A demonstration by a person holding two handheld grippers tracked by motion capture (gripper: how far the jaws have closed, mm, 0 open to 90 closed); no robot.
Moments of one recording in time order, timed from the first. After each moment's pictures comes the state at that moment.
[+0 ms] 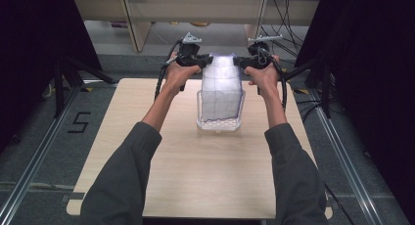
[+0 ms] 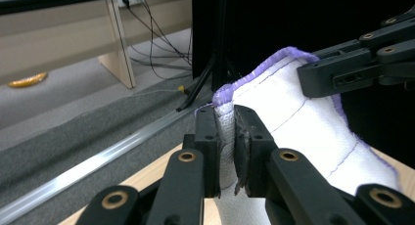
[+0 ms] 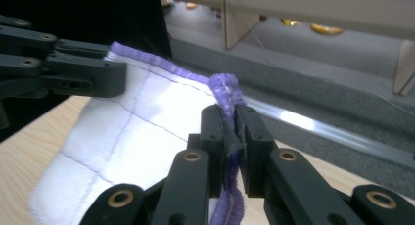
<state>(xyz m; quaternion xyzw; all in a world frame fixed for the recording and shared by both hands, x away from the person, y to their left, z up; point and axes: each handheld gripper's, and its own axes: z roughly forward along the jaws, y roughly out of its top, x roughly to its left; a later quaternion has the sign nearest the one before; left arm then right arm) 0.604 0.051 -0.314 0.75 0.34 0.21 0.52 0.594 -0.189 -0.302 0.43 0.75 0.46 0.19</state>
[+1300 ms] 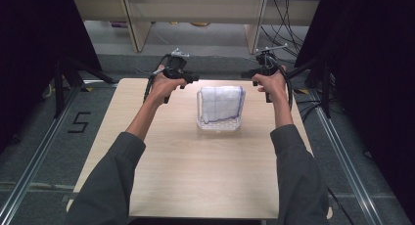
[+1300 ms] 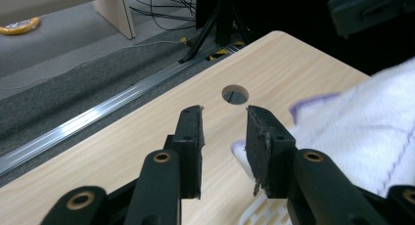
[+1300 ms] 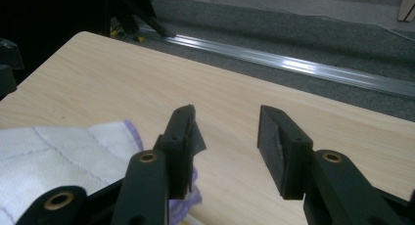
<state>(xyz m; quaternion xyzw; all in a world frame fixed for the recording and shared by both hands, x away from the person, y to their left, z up) 0.590 0.096 -0.347 0.80 0.36 0.17 0.45 0.607 -0.225 -0.336 0.51 0.75 0.40 0.13</state>
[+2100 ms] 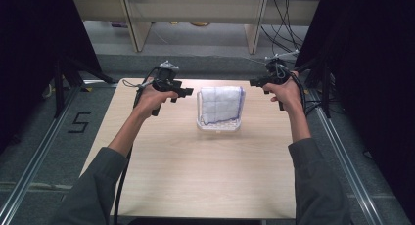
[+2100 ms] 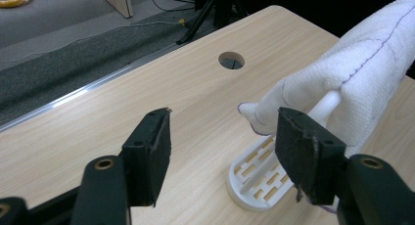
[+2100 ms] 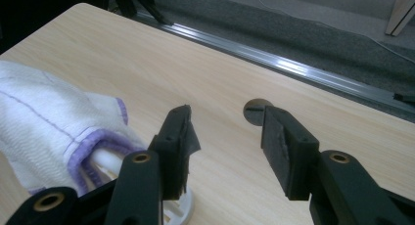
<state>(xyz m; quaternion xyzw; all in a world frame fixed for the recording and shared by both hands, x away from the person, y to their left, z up) 0.557 0.122 -0.365 0.80 0.38 0.15 0.44 0.573 -0.249 -0.335 0.47 0.78 0.38 0.16</state>
